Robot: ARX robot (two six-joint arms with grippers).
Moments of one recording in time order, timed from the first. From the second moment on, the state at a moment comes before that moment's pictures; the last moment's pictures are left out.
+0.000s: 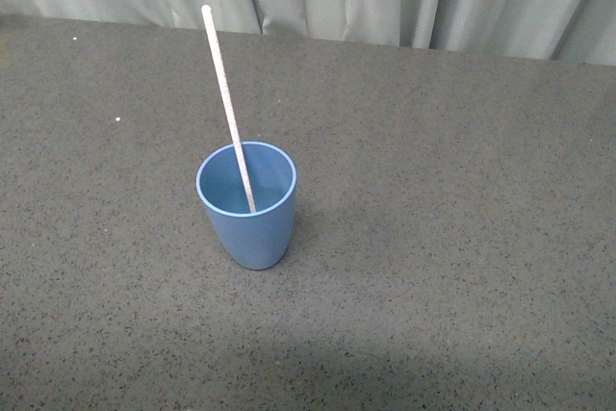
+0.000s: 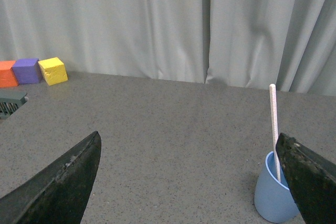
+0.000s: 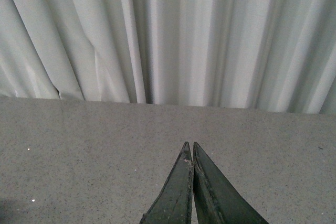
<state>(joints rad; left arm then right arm) 0.00 0.00 0.02 0.00 0.00 0.00 0.00 0.34 0.00 0.35 0.00 0.00</state>
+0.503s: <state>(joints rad) 0.00 0.00 0.02 0.00 0.00 0.00 0.00 0.19 0.00 0.19 0.00 0.00</state>
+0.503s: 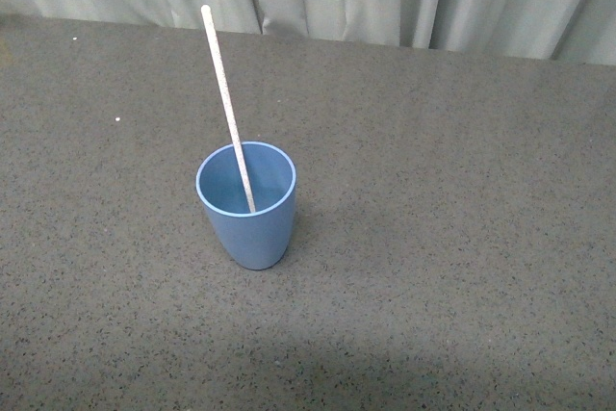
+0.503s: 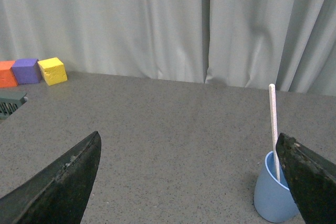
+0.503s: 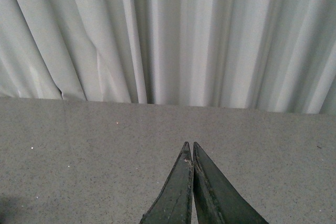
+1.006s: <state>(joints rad) 0.00 0.00 0.02 0.00 0.00 0.00 0.00 0.00 0.01 0.00 0.00 0.00</state>
